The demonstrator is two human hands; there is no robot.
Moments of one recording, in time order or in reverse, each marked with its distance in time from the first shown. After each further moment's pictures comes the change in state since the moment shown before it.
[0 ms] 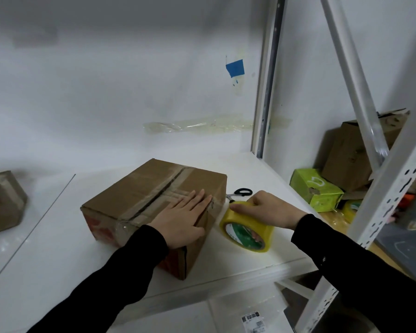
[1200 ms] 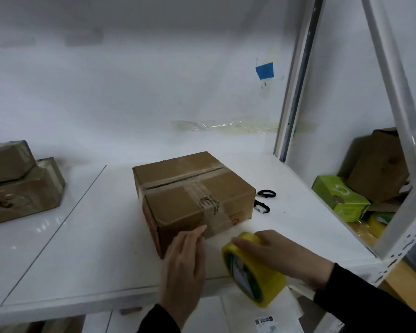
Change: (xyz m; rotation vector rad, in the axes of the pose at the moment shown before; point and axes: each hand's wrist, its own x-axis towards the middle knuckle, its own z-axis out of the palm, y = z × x) left_hand -0.083 0.024 0.079 -0.498 0.952 -0.191; right_hand -0.062 -0.041 0.053 0.075 -0.233 0.177
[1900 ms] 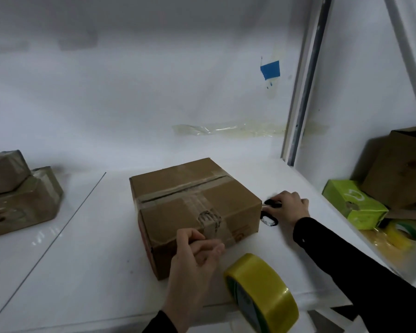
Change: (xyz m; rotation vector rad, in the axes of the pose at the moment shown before) left_hand 0.042 0.022 0.004 -0.564 -0.142 -0.564; right_hand 0.197 0.080 -0.064 -0.336 0.608 -0.049
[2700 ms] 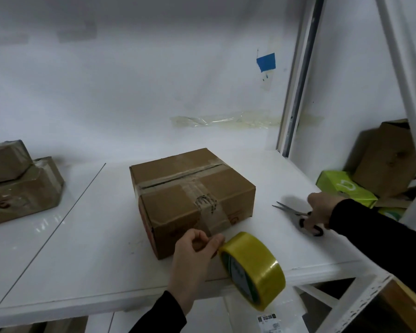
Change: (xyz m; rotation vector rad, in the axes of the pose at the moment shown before) left_hand -0.018 -0.001 0.008 -0.057 0.055 -0.172; right_hand -0.064 0.014 -0.092 -0.458 -0.471 0.113
